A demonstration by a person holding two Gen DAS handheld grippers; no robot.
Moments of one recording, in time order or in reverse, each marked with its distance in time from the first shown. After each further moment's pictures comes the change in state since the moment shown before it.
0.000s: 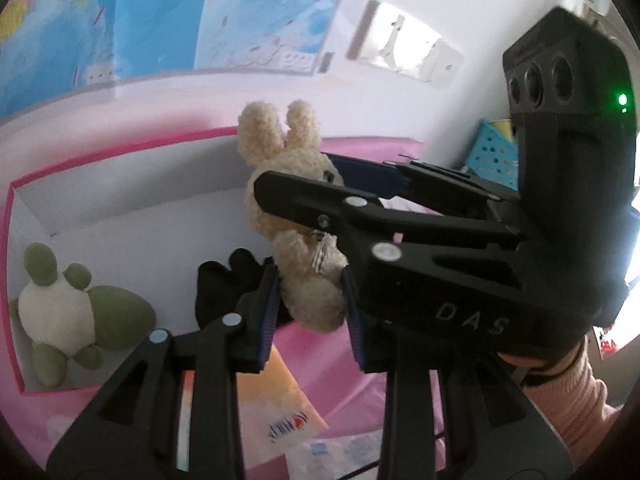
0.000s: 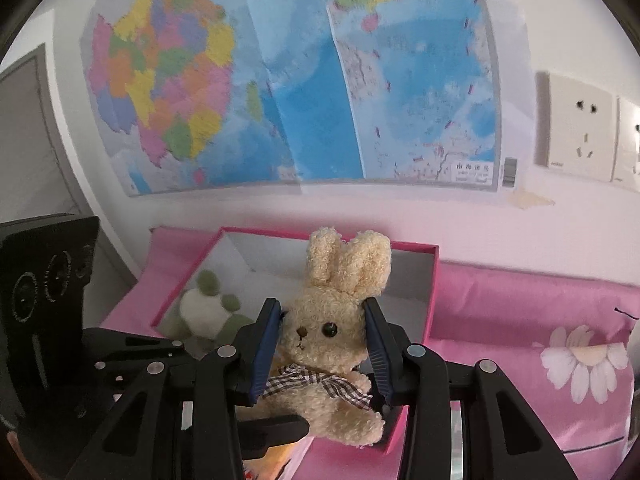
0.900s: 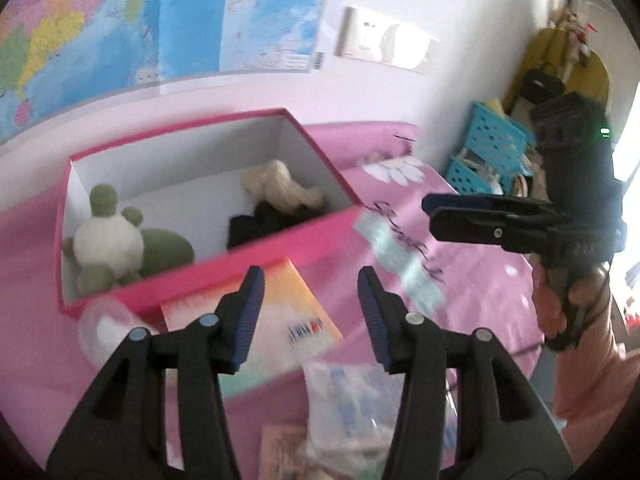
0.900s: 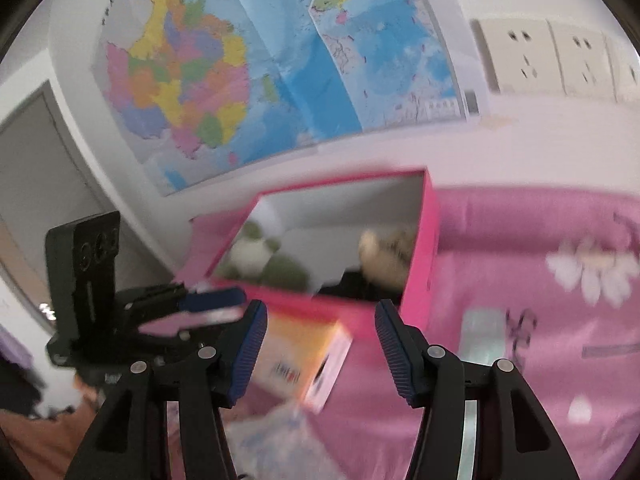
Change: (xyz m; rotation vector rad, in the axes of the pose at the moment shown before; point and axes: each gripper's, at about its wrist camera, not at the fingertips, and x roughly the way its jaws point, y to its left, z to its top) left arm -0.065 -0.015 -0.072 0.100 -0.059 0.051; right arm -0.081 -0.015 -0.074 0.136 0.047 0.169
